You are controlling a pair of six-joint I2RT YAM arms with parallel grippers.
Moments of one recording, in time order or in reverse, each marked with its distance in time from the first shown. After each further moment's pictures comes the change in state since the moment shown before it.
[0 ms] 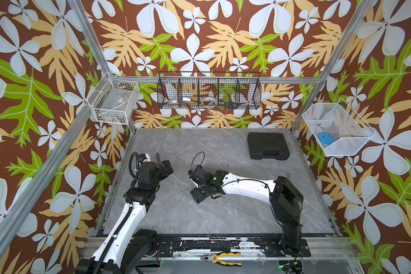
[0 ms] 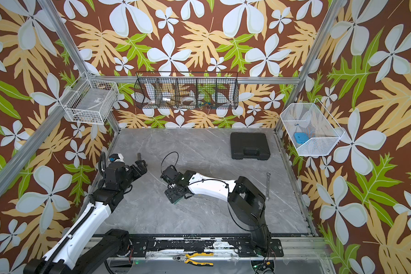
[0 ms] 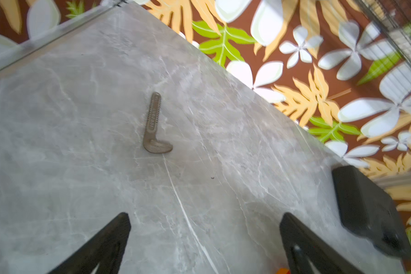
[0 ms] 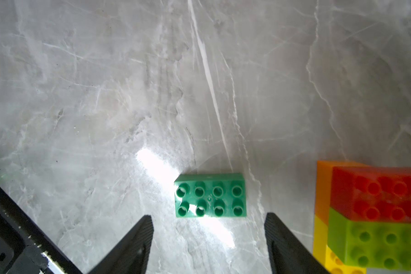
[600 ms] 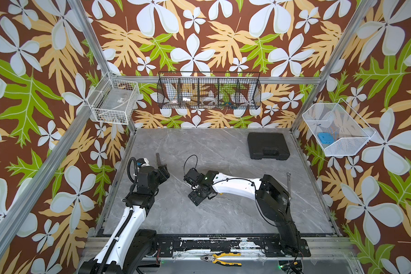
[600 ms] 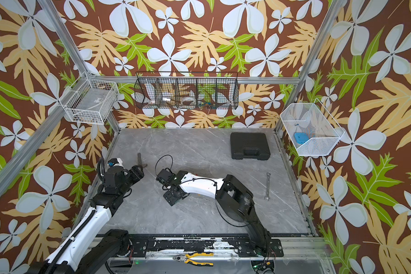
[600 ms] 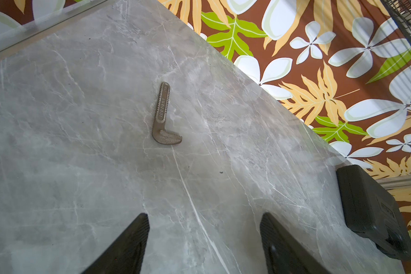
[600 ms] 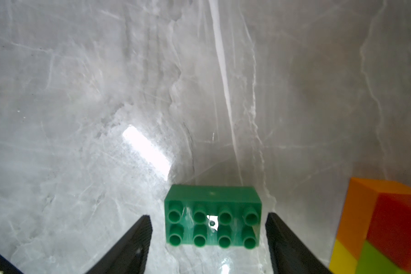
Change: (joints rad) left arm 0.030 0.003 -0.063 0.050 0.074 -0.004; right arm 0.008 0.139 0.128 -0.104 0.005 -0.071
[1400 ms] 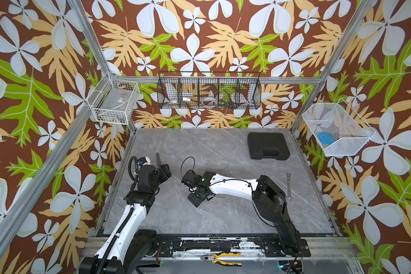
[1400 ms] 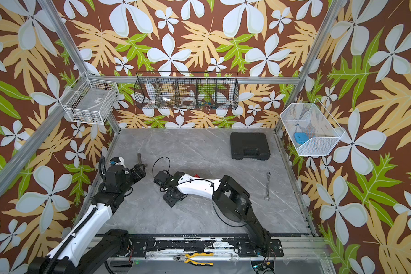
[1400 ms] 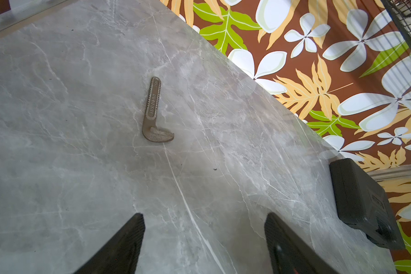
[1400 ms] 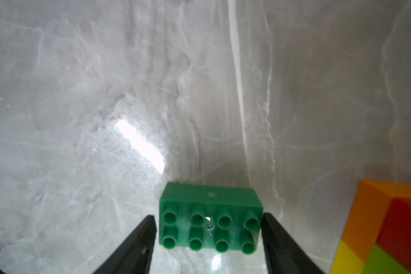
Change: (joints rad) left arm 0.000 0.031 0.009 0.021 0.037 0.000; right arm 0.021 0.034 0.035 -0.048 0.023 -0.010
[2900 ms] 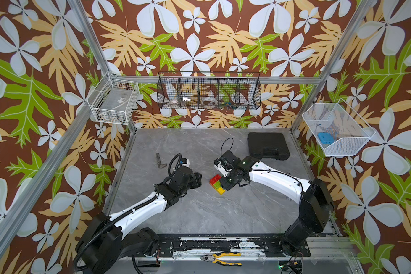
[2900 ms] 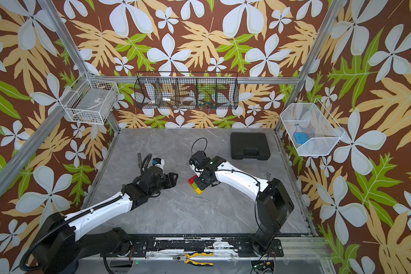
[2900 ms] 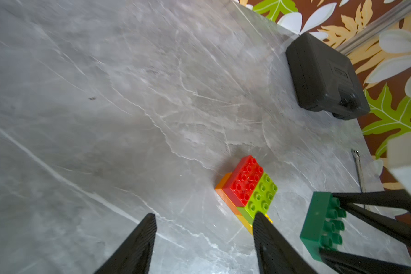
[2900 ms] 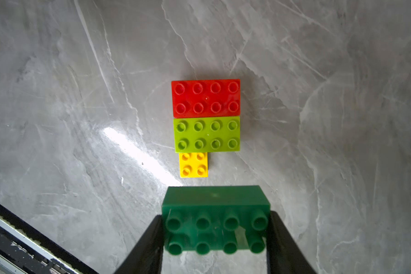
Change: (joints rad) left arm -0.566 0.312 0.107 0.068 -0.093 -0.039; right arm -0.306 -0.439 -0.314 -0.066 -0.046 -0.175
